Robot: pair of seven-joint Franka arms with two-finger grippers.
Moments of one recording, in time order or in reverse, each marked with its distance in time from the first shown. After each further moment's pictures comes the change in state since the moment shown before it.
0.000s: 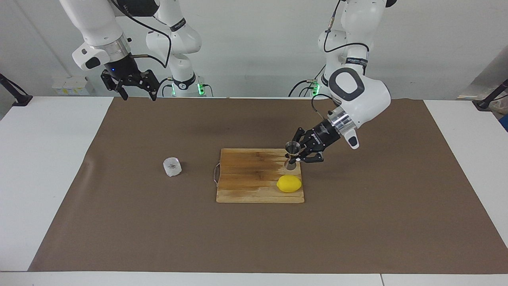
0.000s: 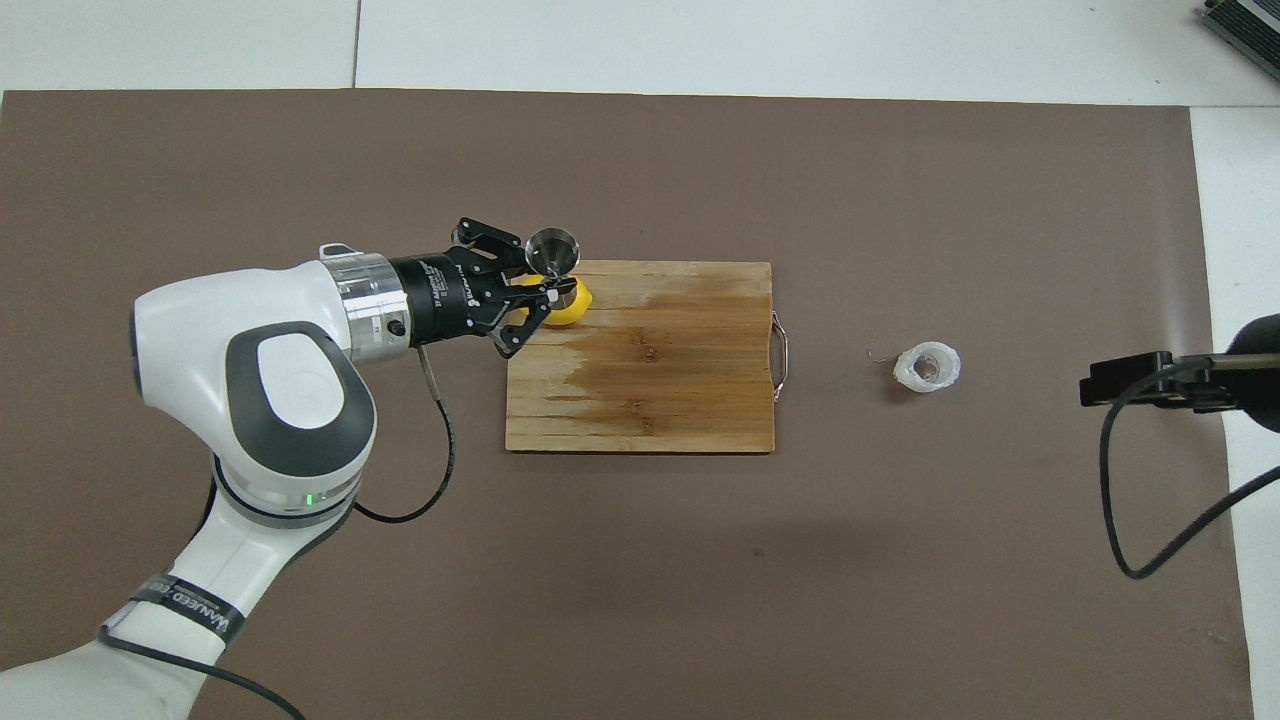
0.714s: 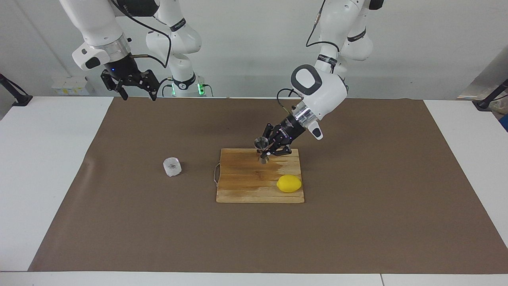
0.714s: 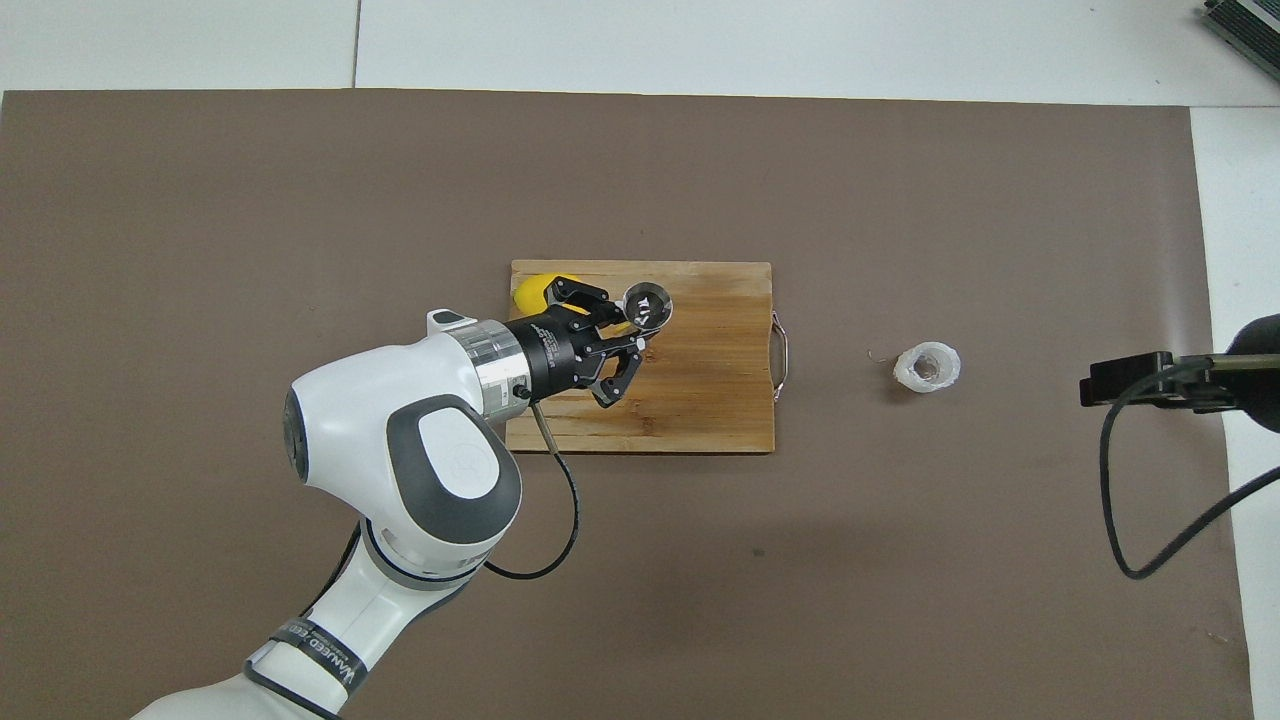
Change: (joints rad) left arm -0.189 0.044 0.002 -0.035 -0.164 0.217 0.045; right arm 0.000 0.000 0.000 0.000 0.000 0.000 0.000
